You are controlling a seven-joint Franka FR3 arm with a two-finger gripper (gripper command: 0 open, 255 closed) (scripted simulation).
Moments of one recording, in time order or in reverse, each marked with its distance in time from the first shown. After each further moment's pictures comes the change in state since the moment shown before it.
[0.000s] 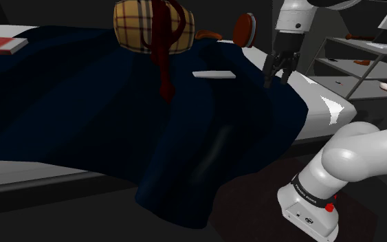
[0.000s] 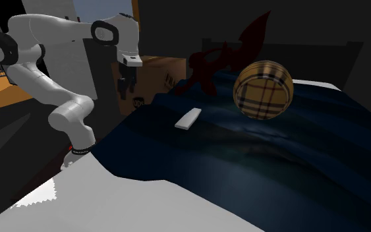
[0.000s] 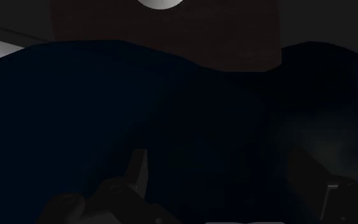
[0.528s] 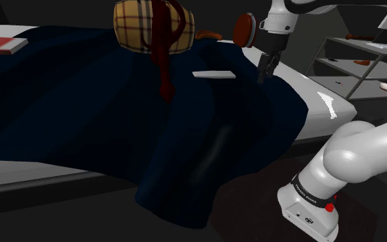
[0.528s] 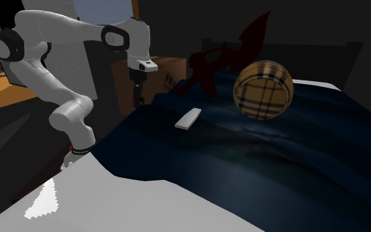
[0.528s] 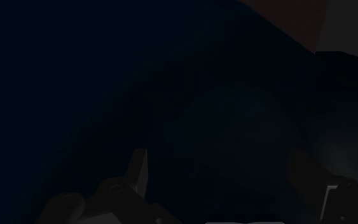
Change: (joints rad) arm 0.049 0.162 -0.116 0.062 -0.104 0.132 -0.334
